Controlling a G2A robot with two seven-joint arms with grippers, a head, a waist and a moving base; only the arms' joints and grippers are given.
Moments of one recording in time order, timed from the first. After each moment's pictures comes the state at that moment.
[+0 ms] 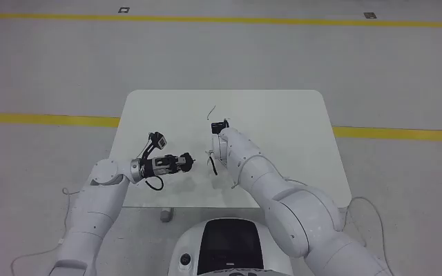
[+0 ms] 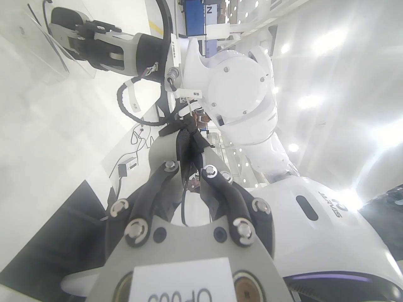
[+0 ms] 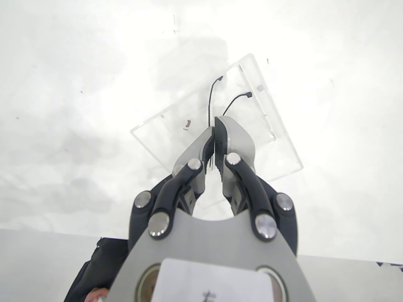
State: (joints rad) left arm 1.22 -1.14 -1.35 -1.09 -0.46 -0.34 -1.37; right arm -0.60 -1.98 1.37 -0.17 -1.51 0.34 0.79
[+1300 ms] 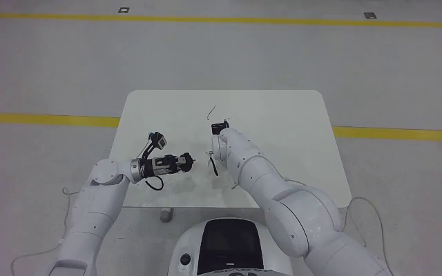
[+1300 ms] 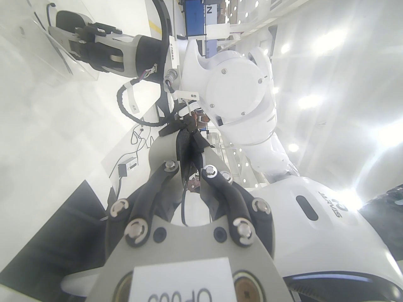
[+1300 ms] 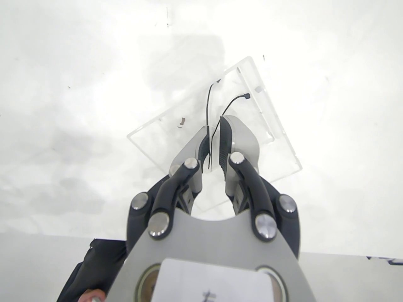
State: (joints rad) left arm 1.22 -1.14 -1.35 -1.09 -0.46 -0.34 -1.37; right arm -0.60 -1.98 1.37 -0.17 -1.54 0.34 0.81
